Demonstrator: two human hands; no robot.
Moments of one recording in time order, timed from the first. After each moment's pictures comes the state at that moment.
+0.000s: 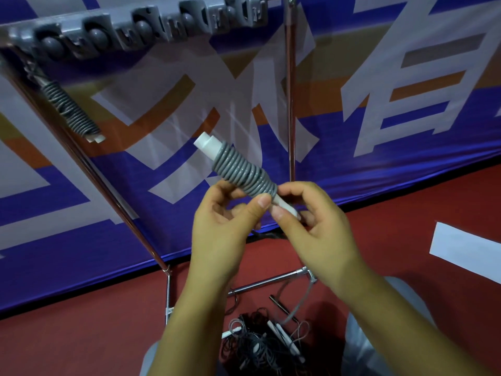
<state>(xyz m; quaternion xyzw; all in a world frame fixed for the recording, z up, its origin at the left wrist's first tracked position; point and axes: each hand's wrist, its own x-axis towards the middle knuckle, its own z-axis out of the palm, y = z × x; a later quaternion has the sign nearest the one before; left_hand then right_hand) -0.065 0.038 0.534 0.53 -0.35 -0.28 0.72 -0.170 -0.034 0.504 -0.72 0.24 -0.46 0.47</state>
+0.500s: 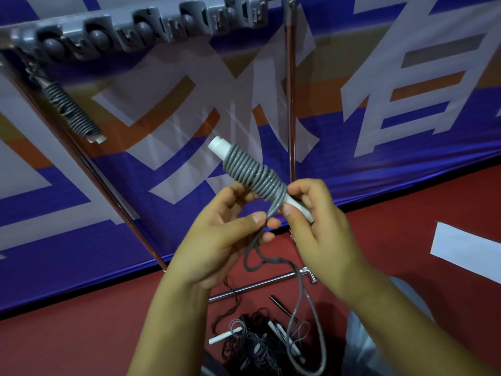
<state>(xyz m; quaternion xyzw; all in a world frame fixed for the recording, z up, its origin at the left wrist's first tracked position) -0.046 0.048 0.536 0.46 -0.34 -0.50 0.66 -0.176 -0.034 0.504 -0.76 0.22 -0.45 0.41</state>
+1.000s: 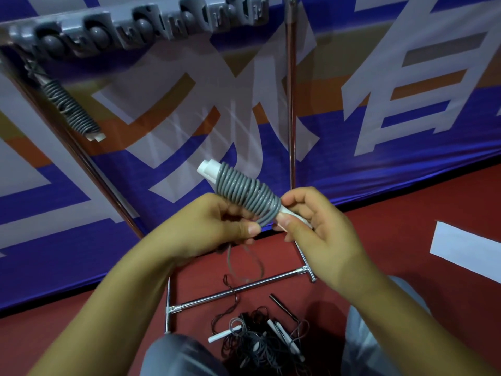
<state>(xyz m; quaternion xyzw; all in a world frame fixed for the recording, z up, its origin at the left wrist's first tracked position) -0.018 0.046 0.562 0.67 -0.52 -0.39 0.35 -0.180 -0.029 0.508 -0.69 0.22 -0.38 0.57</state>
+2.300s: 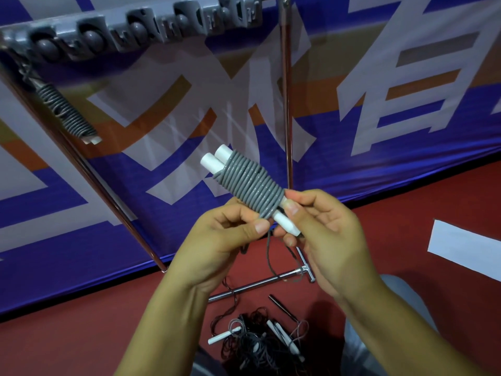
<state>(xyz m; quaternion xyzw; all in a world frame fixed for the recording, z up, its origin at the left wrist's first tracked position) -0.043 0.047 0.525 0.51 -0.40 -0.45 0.62 -0.182 -0.018 0.521 -0.49 0.24 -0.45 0.71</state>
